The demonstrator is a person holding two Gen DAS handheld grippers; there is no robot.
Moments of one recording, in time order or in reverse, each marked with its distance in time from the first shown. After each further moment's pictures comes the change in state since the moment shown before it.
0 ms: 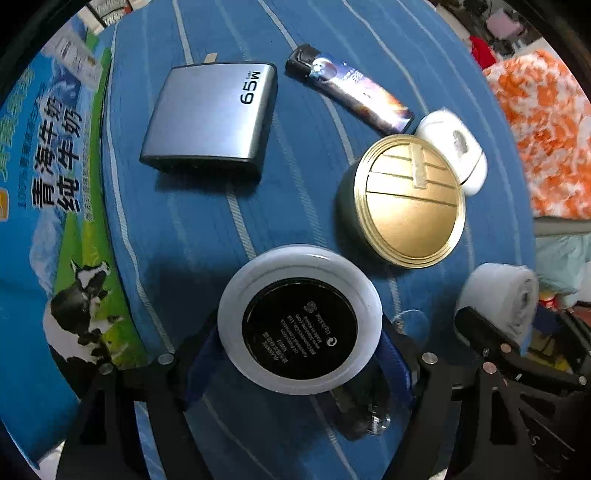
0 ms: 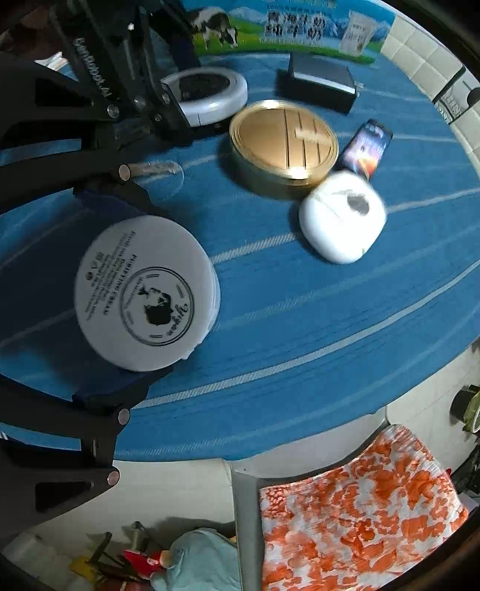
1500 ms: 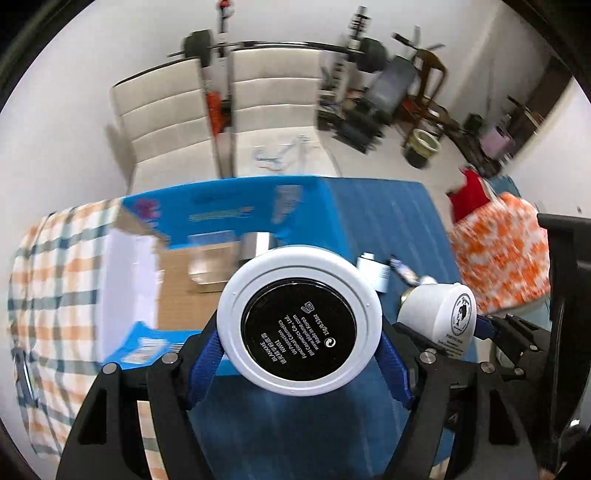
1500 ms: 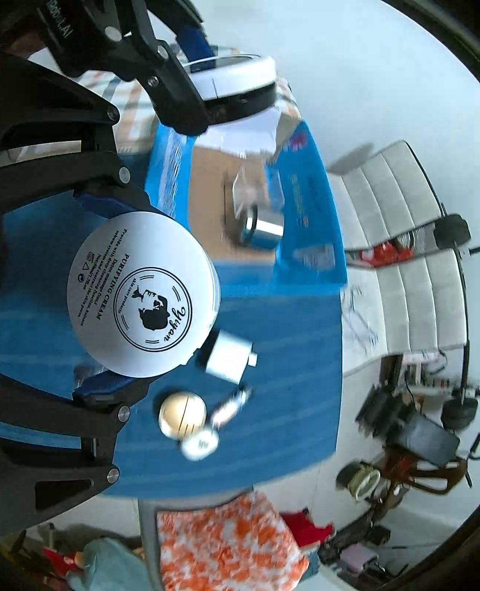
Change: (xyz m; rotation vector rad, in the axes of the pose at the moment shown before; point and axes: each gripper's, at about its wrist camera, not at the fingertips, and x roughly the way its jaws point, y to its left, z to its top) left arm -0.243 0.186 -0.100 -0.176 -0.489 -0.042; right arm -0.188 0.267 -0.065 -0.299 -0.293 0.147
